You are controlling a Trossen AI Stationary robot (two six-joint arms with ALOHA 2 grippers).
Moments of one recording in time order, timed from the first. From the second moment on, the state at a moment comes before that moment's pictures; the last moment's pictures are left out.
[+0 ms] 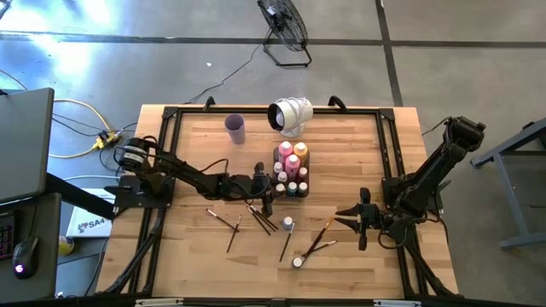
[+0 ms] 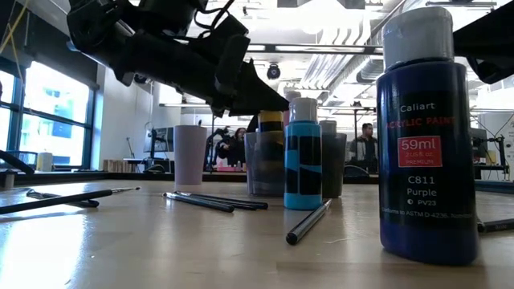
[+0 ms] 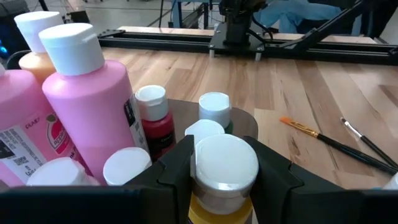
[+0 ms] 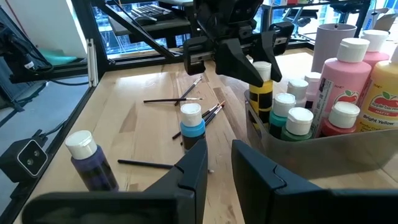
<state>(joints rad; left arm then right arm) -0.15 1.76 0.77 0.77 -0.33 -0.08 0.94 1.09 0.34 0.32 1.02 0.50</state>
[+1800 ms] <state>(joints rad) -0.14 1.60 0.77 0.61 -0.22 -0.04 0.94 1.09 0.34 0.32 0.99 0.50</state>
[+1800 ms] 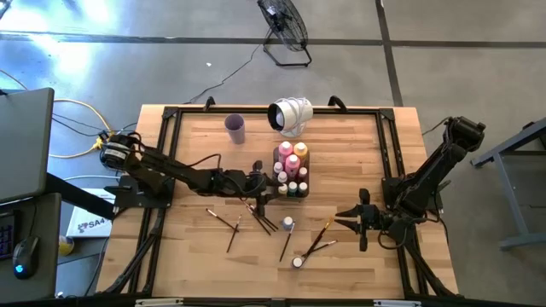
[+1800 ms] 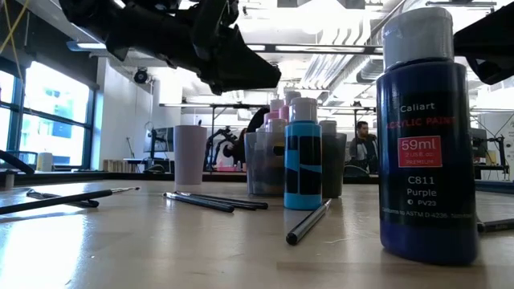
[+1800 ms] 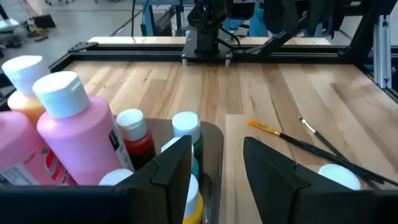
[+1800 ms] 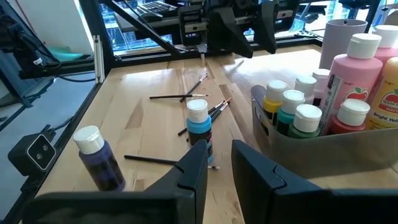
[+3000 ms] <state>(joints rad) -0.16 1.40 0.76 0.33 -0.22 0.02 0.94 1.09 0.34 0.28 0.99 0.49</state>
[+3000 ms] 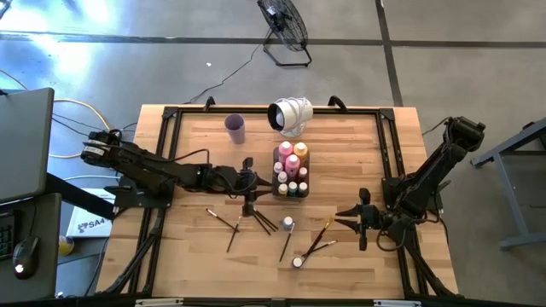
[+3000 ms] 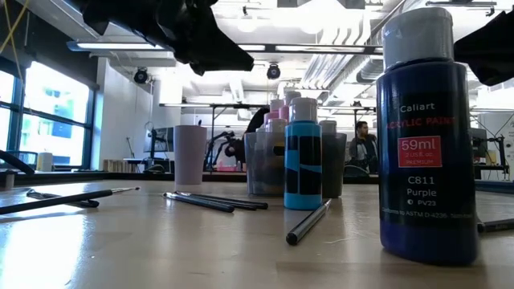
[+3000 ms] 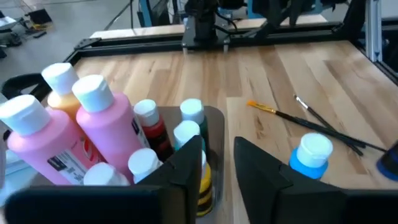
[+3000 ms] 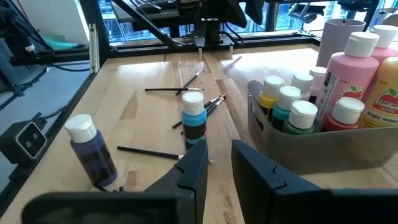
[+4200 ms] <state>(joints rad) -0.16 1.19 0.51 0.43 -0.33 0.05 0.94 1.09 0.34 0.26 1.06 0.52</state>
